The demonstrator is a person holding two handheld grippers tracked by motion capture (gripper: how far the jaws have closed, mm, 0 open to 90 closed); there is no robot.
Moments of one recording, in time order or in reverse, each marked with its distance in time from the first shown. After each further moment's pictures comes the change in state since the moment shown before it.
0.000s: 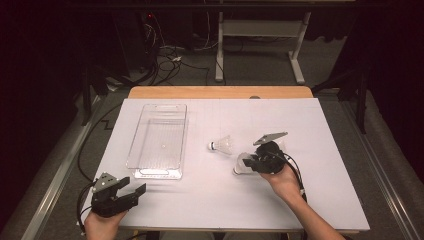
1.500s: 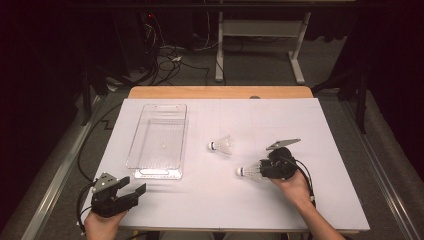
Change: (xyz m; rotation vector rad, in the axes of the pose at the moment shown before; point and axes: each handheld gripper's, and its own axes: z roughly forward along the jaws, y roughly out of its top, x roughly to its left) left arm 0.000 0.000 0.000 -0.005 0.000 0.005; right arm -0.022 -0.033 -0.004 0.019 -0.018 0.083
